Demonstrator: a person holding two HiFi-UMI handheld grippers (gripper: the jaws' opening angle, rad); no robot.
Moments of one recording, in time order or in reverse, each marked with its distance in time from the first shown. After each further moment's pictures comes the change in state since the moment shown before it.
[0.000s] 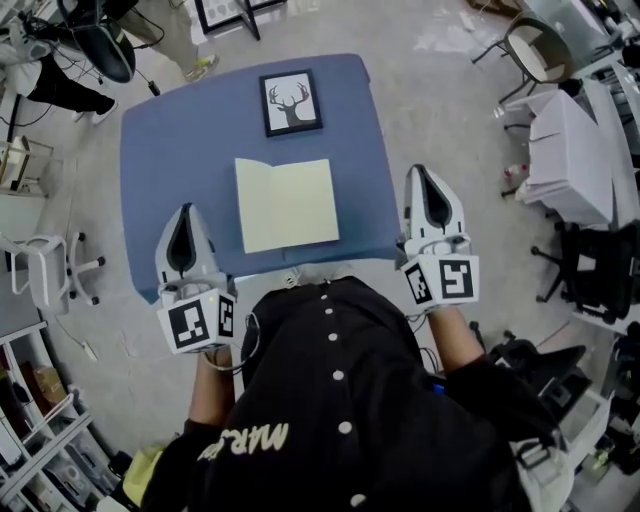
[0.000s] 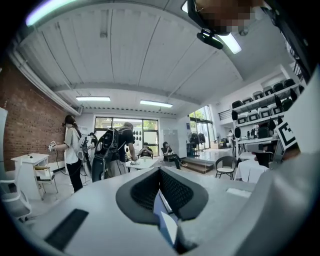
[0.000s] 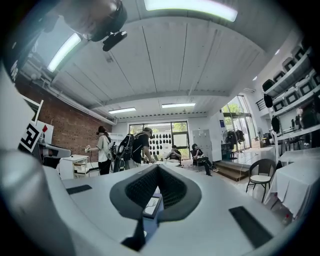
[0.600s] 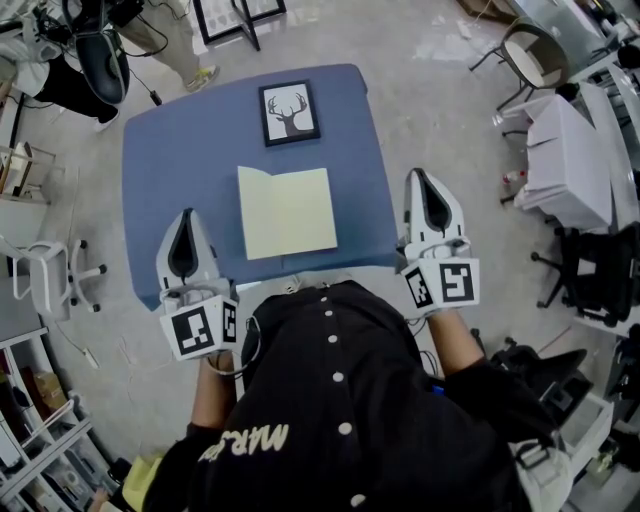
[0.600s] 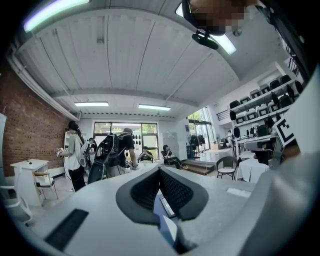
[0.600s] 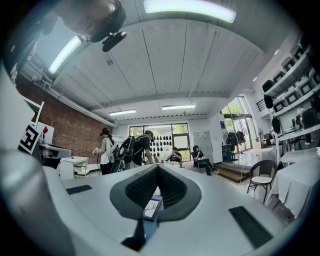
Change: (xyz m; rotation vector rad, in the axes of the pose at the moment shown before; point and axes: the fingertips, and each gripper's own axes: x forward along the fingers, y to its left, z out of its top) left arm -0.003 -0.007 0.018 0.037 -0.042 0.001; right arm -0.001 -0.003 0.016 0.001 -0.025 0.007
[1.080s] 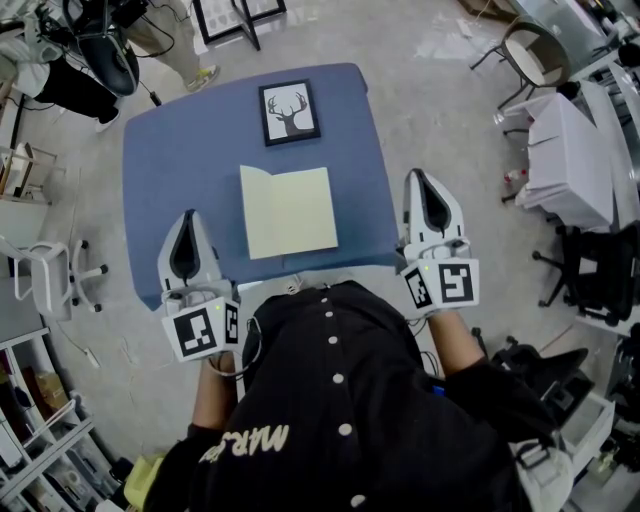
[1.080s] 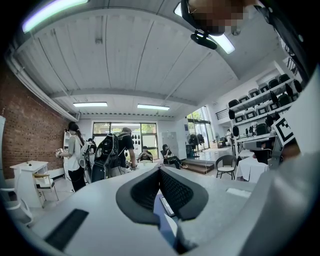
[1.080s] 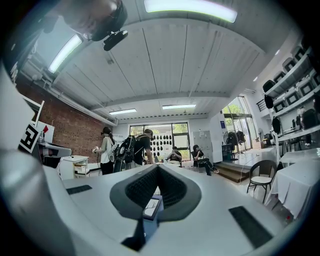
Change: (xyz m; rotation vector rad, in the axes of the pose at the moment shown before) left arm -0.004 -0.005 0.000 0.009 0.002 -0.005; right arm -0.003 0.001 -0.002 -0.006 0.006 0.000
